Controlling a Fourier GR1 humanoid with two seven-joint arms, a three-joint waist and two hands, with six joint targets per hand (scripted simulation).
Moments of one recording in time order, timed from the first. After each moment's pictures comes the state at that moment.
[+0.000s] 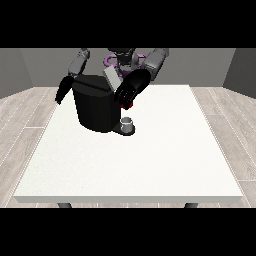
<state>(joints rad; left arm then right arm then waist) -1.30 0.53 0.08 -0.64 -0.92 -0.20 -0.29 -0.51 -0.09 -0.06 -1.26 0.19 -0.21 0.01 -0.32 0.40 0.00</state>
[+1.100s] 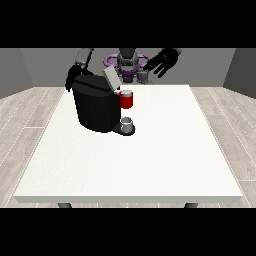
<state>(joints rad) -0.98 0.24 0.25 -0.64 -0.66 -0.24 -0.30 -0.23 -0.08 -0.10 -1.17 0.14 -0.20 -0.04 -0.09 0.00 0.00</state>
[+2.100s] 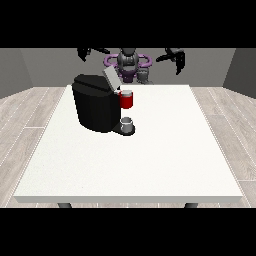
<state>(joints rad) -0.53 0.01 0.34 -0.72 -0.35 -0.33 -0.31 -0.28 -0.17 -0.10 -1.27 0.08 -0.03 0.02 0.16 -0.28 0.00</state>
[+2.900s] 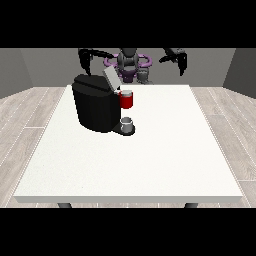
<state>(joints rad) -0.39 0.01 0.19 -1.07 -0.20 -0.31 -0.19 -0.48 -0.19 -0.22 -1.11 -0.06 0.01 0.10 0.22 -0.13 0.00</state>
